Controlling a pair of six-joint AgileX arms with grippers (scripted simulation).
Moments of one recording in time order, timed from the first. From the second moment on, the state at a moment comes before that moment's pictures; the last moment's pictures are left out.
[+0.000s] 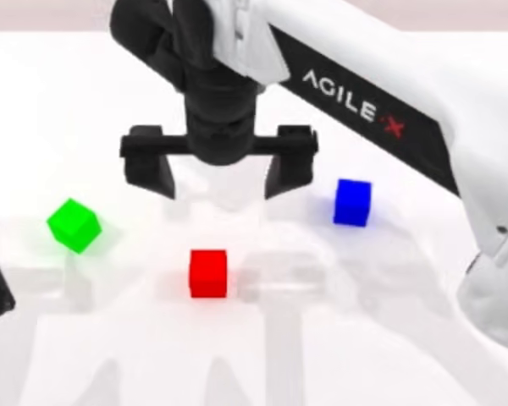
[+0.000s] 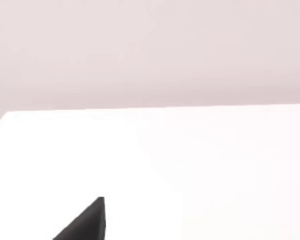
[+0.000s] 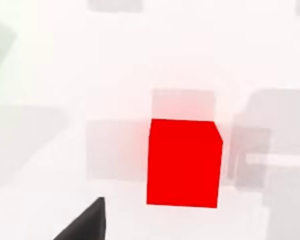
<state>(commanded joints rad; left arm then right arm) -0.01 0.10 0.10 -0.07 0.00 0.03 0.82 2.45 2.50 -1.49 0.07 0.82</state>
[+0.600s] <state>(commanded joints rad) -0.06 0.85 0.67 -0.48 0.00 0.19 0.50 1.50 1.62 -1.00 0.17 0.47</state>
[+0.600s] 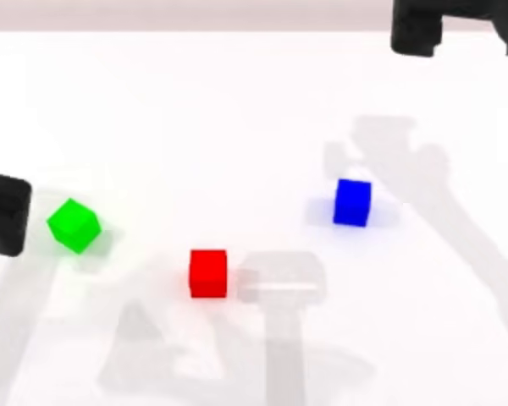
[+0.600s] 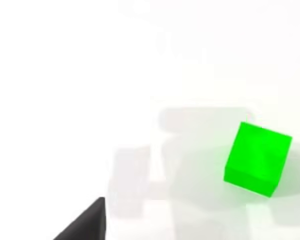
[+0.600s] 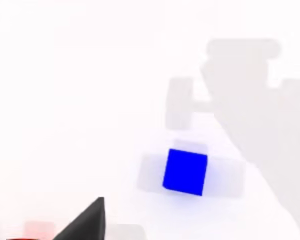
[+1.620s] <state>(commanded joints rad) -0.15 1.96 1.51 -1.10 0.00 0.43 0.03 0.05 0.05 -0.05 0.02 0.01</state>
